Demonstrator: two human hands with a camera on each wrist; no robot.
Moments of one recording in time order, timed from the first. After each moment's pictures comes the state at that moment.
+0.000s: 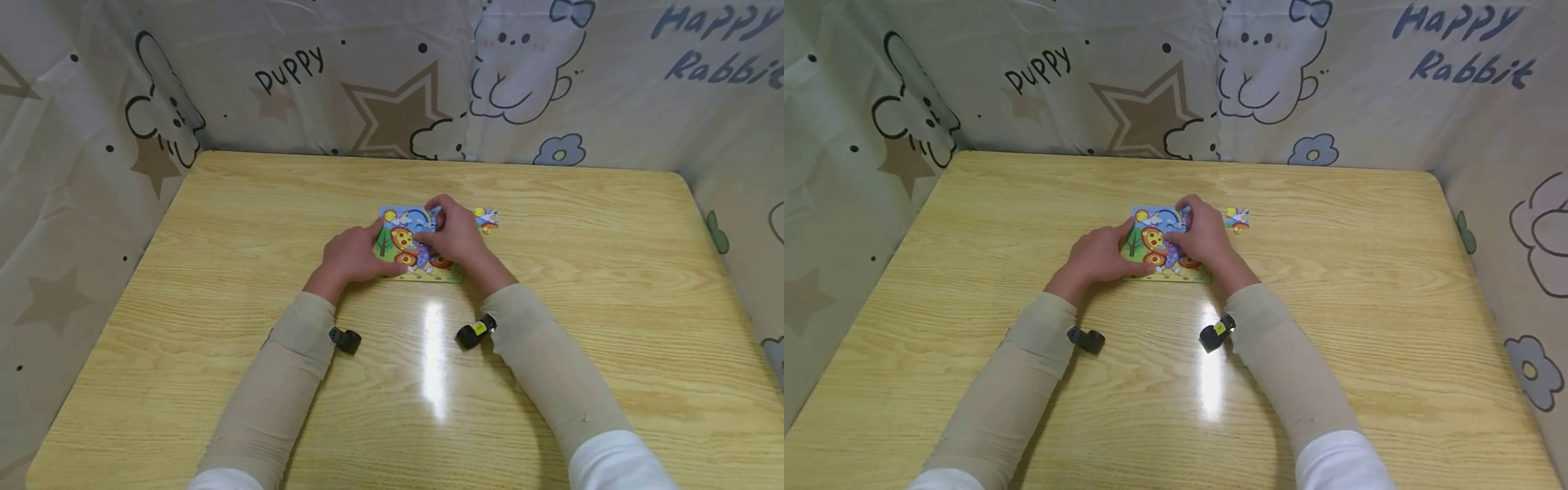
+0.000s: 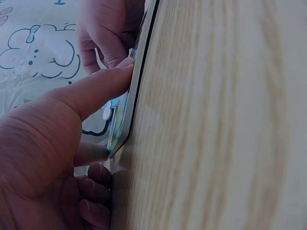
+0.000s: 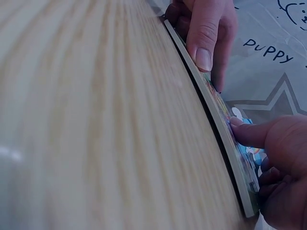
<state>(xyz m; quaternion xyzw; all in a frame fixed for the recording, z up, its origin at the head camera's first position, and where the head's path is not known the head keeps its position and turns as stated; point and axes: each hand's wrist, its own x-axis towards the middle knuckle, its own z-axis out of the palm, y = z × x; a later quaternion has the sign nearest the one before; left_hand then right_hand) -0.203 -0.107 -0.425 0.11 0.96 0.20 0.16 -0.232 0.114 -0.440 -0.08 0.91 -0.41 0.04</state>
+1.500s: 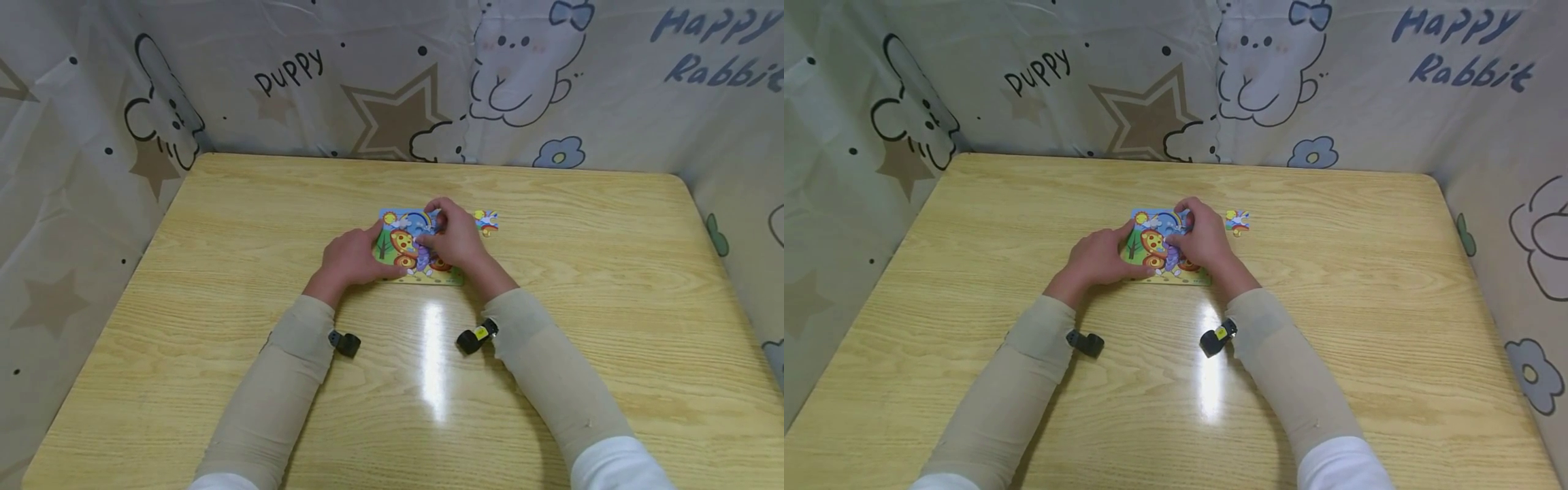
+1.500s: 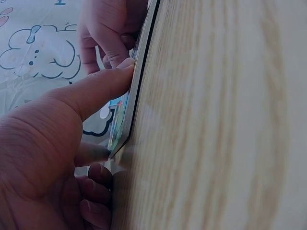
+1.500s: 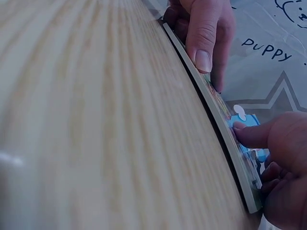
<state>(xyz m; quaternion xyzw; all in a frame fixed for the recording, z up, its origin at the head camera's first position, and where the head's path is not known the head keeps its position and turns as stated) -0.204 -0.107 -0.426 0.11 0.96 0.19 0.16 -0.231 0.115 -0.443 -0.09 0.89 -0.44 0.01</state>
